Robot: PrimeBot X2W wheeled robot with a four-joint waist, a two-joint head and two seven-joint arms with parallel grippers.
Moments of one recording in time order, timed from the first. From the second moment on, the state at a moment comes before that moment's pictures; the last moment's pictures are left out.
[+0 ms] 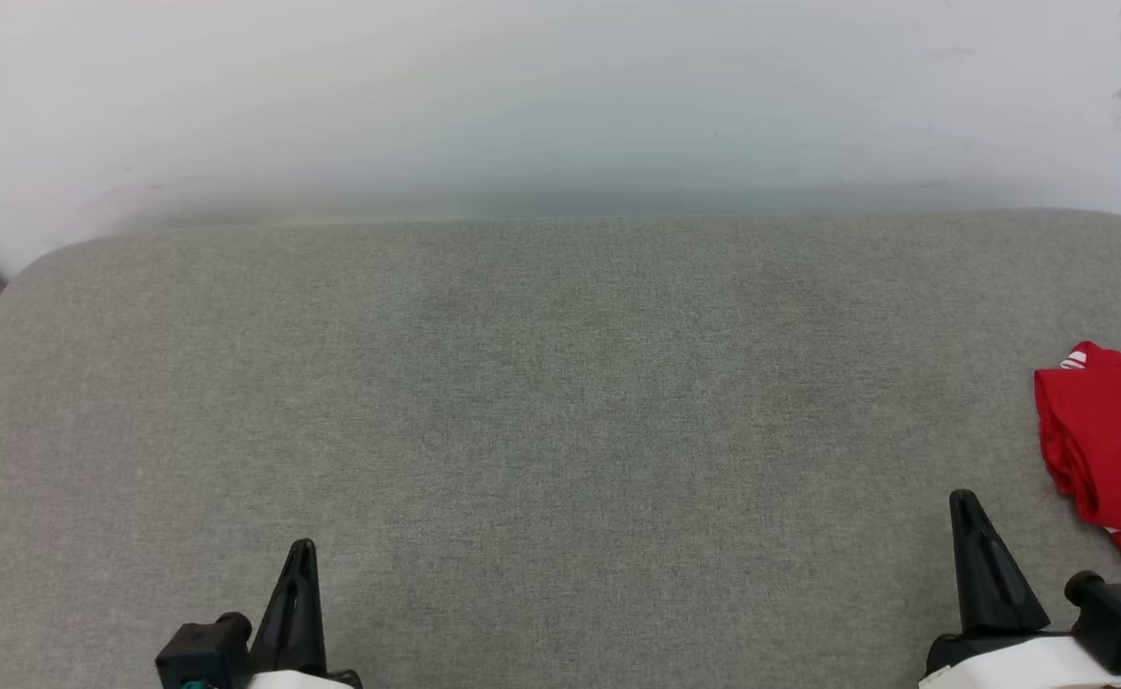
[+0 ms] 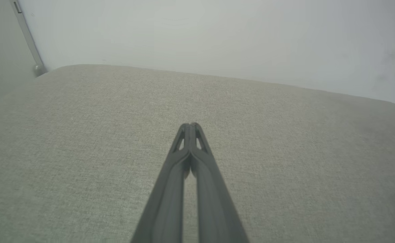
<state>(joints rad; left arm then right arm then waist) 0.12 0.05 -0.03 0.09 -0.19 0.02 -0.24 0.08 -0.06 -0.04 0.09 0.21 0.13 -0.24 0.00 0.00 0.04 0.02</state>
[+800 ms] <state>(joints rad) 0.06 0.06 0.00 0.14 -0.63 -0.03 -0.15 0.04 -0.06 -0.05 0.14 0.65 0.13 -0.15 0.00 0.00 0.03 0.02</state>
